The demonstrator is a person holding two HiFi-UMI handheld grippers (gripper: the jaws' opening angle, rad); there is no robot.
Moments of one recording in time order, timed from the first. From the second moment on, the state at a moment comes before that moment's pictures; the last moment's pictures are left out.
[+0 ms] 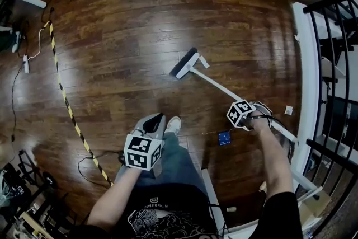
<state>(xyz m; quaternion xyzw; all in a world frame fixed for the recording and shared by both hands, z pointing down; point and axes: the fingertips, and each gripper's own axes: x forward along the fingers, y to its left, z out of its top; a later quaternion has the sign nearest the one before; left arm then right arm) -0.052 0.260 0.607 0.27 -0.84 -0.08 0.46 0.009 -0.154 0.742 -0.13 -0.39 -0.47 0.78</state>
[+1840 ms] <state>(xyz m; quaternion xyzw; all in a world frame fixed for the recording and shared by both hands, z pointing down) -0.029 0.107 0.528 0.46 -0.78 0.00 0.42 0.231 -0.050 0.647 0.06 -0.63 0.21 0.74</state>
